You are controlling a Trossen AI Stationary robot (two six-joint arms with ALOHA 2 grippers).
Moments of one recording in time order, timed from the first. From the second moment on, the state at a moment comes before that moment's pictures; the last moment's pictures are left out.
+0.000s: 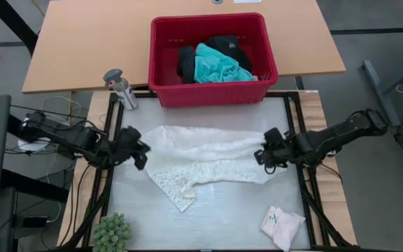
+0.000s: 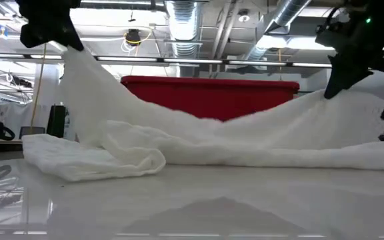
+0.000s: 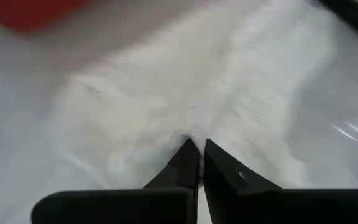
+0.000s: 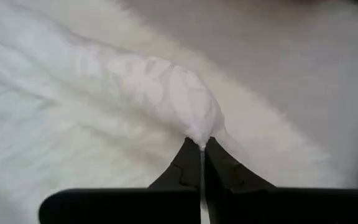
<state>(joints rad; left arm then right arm) -0.33 0.85 0.85 -0.85 -0.47 -0.98 0.31 1.05 0.79 -1.04 0.59 1.23</state>
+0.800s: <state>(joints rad) -0.61 1.59 0.74 -0.43 -0.39 -1.22 0.66 1.56 0.79 -0.65 0.35 1.73</state>
